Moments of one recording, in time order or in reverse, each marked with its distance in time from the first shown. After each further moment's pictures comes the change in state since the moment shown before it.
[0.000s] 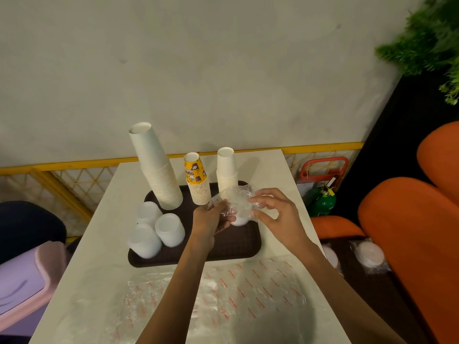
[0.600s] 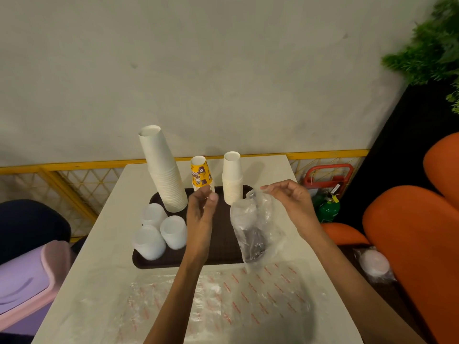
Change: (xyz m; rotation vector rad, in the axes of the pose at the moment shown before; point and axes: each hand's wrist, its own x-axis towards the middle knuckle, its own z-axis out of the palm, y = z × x) left_hand -0.015 -0.004 -0.024 -0.004 0.033 0.490; right_hand 0.031 -0.024 -0.014 0.611 0.118 0.329
